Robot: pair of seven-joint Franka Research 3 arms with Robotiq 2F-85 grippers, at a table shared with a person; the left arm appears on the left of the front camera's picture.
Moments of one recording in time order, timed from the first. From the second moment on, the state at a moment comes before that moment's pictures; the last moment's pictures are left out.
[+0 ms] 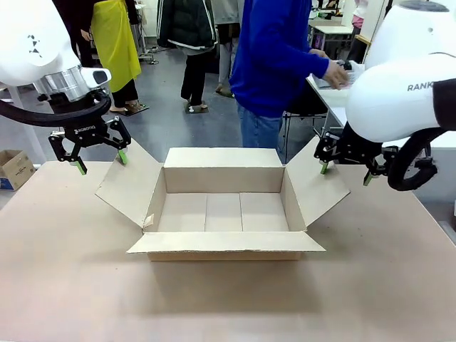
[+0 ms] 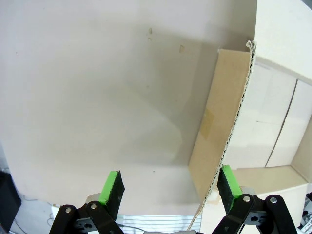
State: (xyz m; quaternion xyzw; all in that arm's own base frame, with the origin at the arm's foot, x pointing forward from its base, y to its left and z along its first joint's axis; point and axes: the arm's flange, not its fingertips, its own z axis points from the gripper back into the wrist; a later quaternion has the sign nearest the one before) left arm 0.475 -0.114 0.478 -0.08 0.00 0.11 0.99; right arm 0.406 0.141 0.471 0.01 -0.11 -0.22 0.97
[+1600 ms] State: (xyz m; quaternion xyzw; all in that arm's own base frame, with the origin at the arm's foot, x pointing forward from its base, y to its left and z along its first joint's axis) left arm 0.475 -0.114 0.478 -0.08 0.00 0.11 0.99; right arm 0.408 0.138 0.471 0.01 -0.11 -0.22 0.97
